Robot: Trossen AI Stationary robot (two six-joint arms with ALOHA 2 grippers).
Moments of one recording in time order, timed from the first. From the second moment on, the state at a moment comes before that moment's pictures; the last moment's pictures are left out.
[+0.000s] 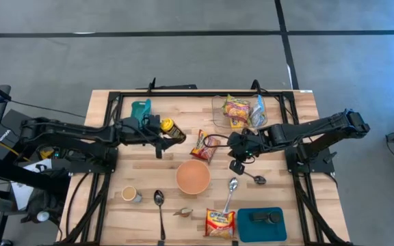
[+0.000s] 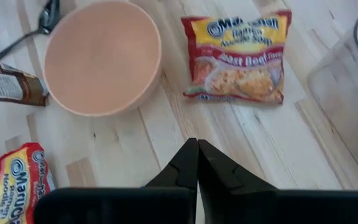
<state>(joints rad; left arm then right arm) 0.06 1.05 0.52 0.43 -0.07 -0.32 0.17 1.36 1.13 -0.77 0.18 0.53</state>
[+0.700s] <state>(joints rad) -0.06 1.42 0.68 0.43 0.02 -0.39 0.05 1.36 1.13 -0.55 0.04 0.38</state>
